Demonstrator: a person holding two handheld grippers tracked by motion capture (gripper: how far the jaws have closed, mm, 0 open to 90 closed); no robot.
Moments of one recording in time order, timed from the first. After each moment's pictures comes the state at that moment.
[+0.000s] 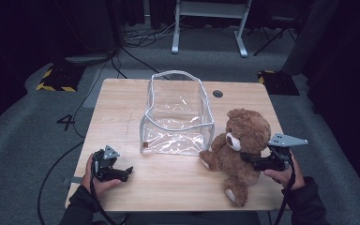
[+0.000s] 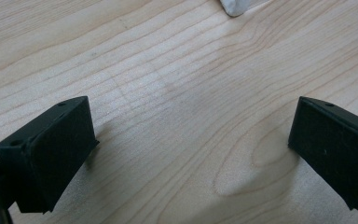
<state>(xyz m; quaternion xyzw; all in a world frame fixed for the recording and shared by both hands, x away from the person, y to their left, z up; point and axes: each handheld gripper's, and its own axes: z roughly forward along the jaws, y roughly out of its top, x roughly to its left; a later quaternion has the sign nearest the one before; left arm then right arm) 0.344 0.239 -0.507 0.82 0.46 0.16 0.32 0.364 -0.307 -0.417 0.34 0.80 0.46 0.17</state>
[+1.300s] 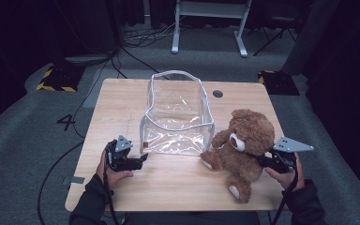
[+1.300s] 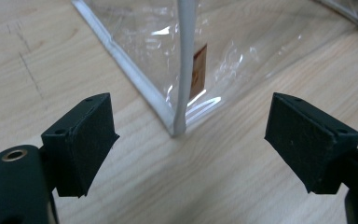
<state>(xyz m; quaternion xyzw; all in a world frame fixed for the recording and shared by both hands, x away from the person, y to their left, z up) 0.366 0.192 -0.479 0.79 0.42 0.18 0.40 0.355 -0.321 -0.421 0.32 0.80 0.47 0.21</state>
